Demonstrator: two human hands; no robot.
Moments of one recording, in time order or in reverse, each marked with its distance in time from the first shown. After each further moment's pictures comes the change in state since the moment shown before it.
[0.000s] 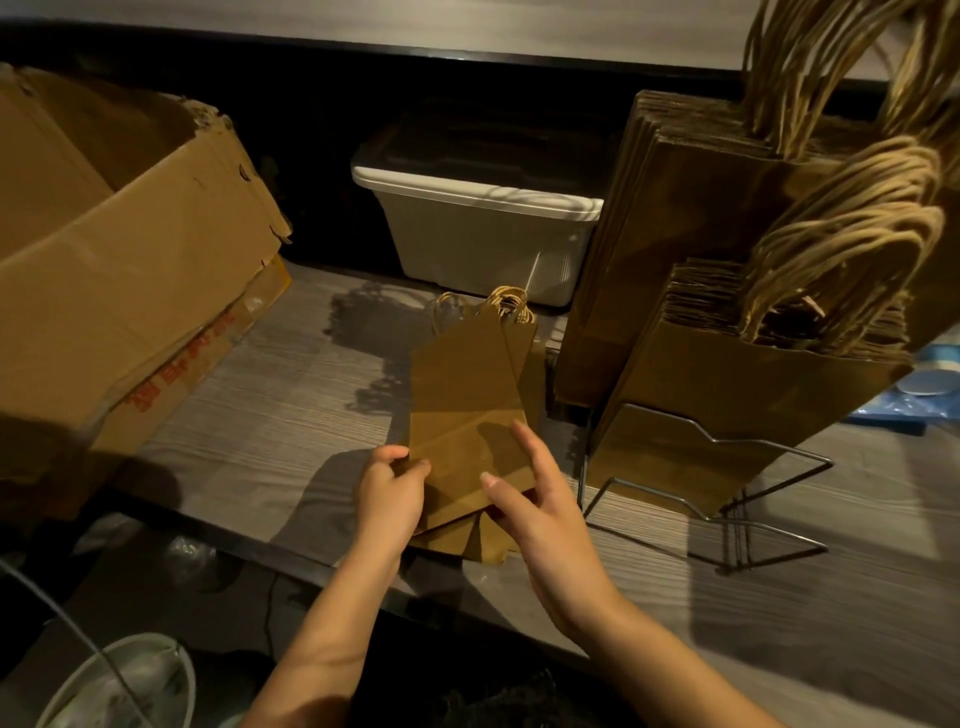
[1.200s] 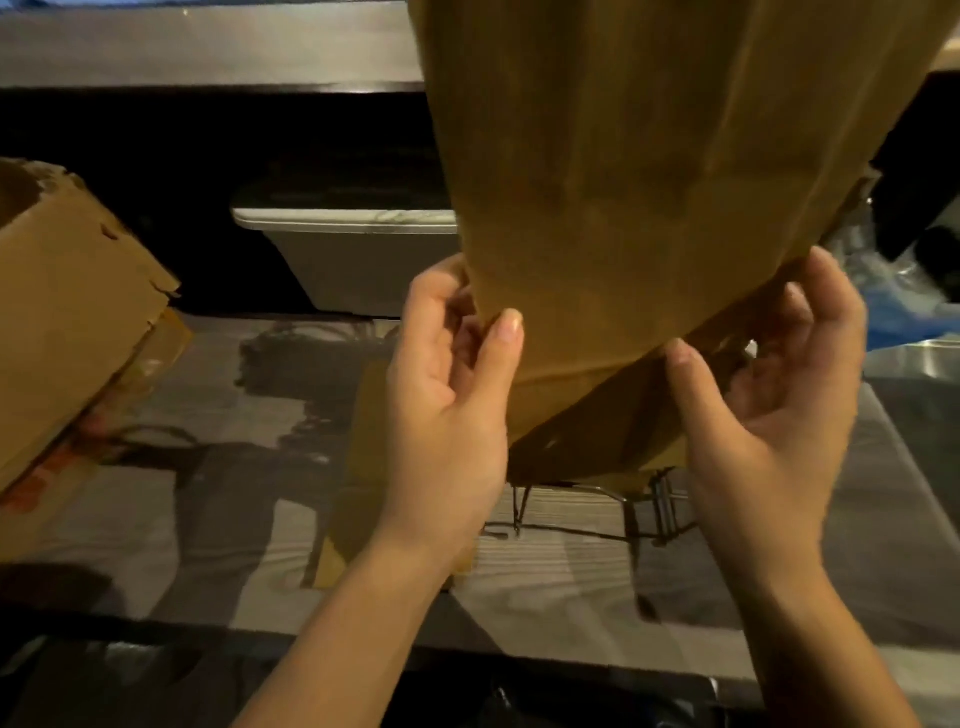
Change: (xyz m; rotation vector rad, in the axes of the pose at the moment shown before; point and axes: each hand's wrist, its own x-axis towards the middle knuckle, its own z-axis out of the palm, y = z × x) left_hand -0.131 0.131 0.031 -0.535 -0.527 0.920; right_hand -0.045 -0.105 -0.094 -0.276 0.584 -0.910
